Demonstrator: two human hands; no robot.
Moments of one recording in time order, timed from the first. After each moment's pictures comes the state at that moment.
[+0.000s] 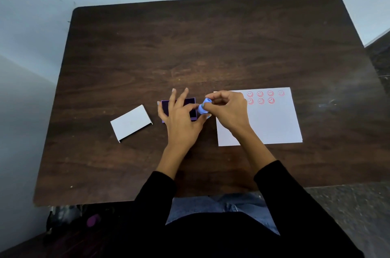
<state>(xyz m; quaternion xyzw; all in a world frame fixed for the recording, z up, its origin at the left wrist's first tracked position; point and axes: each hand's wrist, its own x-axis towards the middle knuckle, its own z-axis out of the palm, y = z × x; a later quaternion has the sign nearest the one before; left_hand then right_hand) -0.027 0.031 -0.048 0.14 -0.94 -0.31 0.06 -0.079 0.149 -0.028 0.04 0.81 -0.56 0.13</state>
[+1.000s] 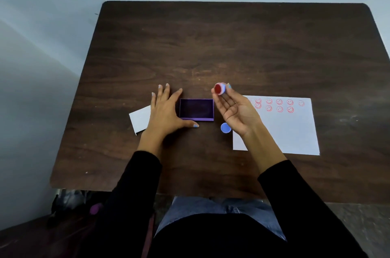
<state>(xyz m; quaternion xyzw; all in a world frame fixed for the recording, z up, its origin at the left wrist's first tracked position) -0.032 -0.064 -0.064 0.14 -0.95 -0.25 -0.08 -0.089 0.126 -0.024 0.23 0.33 -0.87 0.29</state>
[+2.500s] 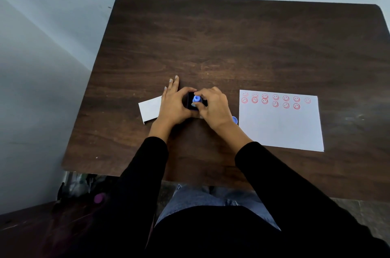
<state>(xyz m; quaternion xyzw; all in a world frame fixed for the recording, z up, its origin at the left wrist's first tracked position) -0.028 -0.064 -0.068 0.14 -0.93 -0.33 -0.05 -0.062 0.073 -0.052 -0.24 0.89 -0.38 0.09</state>
